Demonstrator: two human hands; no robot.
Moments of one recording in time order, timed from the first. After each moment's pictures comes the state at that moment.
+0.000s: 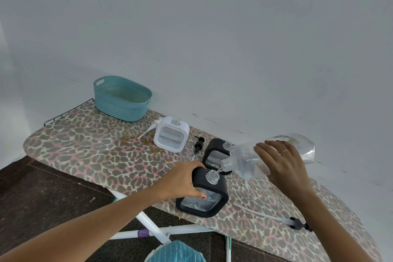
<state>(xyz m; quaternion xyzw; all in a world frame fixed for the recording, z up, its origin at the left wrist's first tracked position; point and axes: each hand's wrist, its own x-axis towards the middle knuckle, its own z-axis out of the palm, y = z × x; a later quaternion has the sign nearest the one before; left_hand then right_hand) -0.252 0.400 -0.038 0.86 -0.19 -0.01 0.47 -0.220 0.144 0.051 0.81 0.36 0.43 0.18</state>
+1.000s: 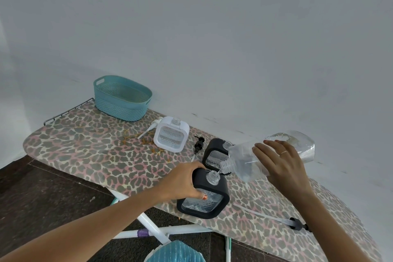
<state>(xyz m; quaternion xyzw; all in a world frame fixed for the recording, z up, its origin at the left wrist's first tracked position) -0.254 0.397 -0.039 0.86 -0.19 -0.01 0.48 -0.225 0.148 0.054 0.80 0.39 0.43 0.19</state>
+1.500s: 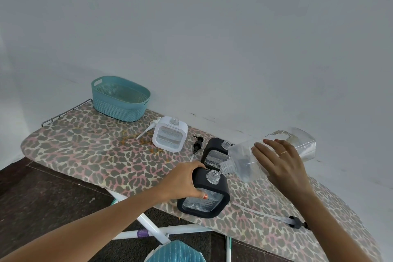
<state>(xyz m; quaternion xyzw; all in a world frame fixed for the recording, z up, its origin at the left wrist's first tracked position) -0.252 0.395 -0.038 0.86 -0.18 0.00 0.47 -0.224 0.143 0.051 0.78 0.40 0.45 0.20</state>
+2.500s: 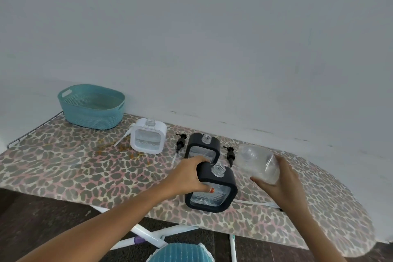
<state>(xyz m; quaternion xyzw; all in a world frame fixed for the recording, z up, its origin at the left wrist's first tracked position) -0.230 0.334 -0.026 0.86 -0.19 -0.04 0.47 -0.255 0.083 -0.001 0.95 0.06 0.27 -0.16</state>
